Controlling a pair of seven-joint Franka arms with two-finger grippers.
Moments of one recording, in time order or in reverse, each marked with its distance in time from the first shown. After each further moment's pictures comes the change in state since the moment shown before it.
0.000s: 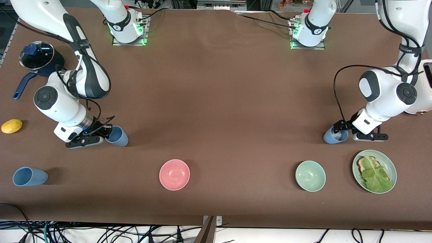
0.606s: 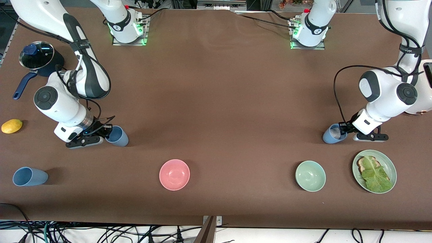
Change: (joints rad) left arm -0.001 0.002 0.000 0.003 0.000 0.000 0.003; right arm 0.000 0.000 0.000 0.000 0.000 -0.002 0.000
